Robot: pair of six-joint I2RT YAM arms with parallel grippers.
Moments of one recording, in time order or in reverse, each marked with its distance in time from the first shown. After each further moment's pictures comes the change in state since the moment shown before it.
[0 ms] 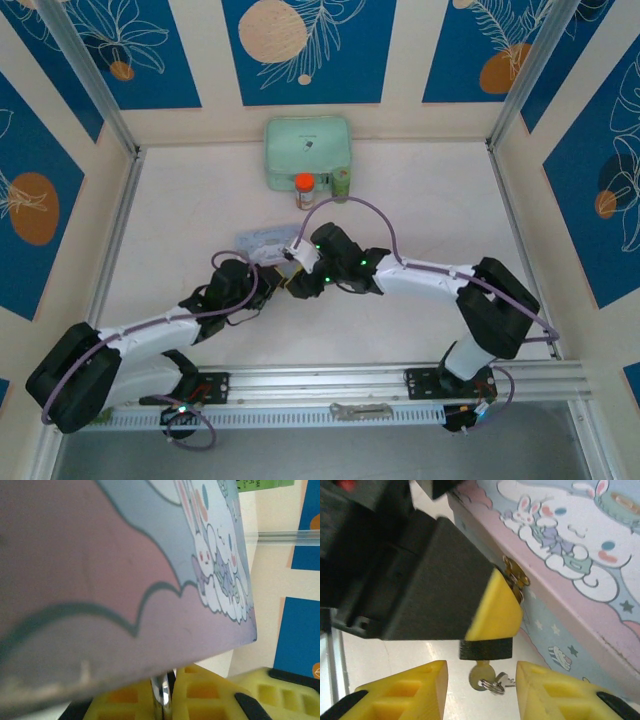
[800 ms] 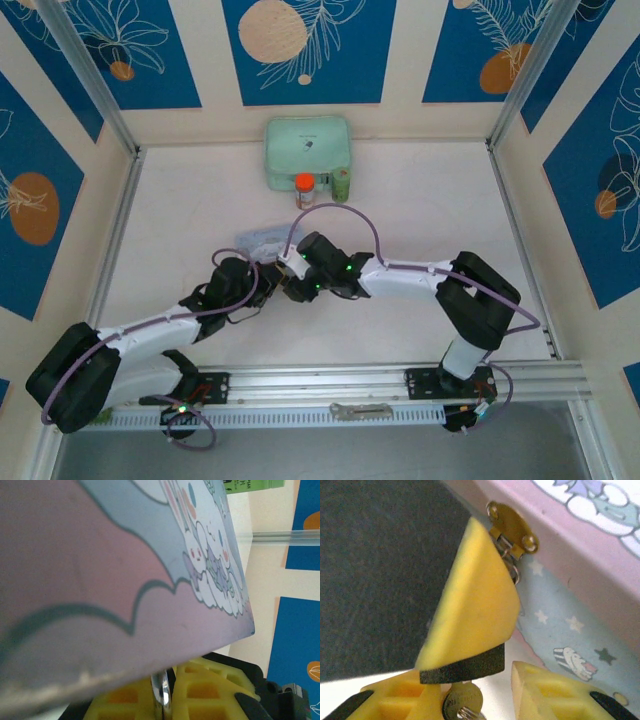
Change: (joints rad) left arm 0.000 0.001 0.014 0.002 0.000 0.000; right arm 0.060 0.111 0.040 -0.022 0.178 -0.002
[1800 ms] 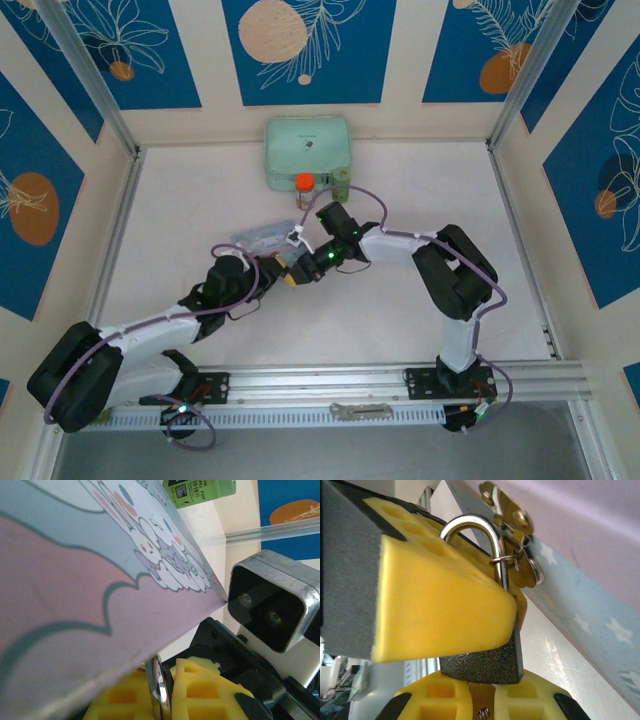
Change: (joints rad) left arm 0.020 0.008 -0.012 0.134 0.008 0.126; right arm -0.275 0.209 0.153 -0.062 -0.844 0.098
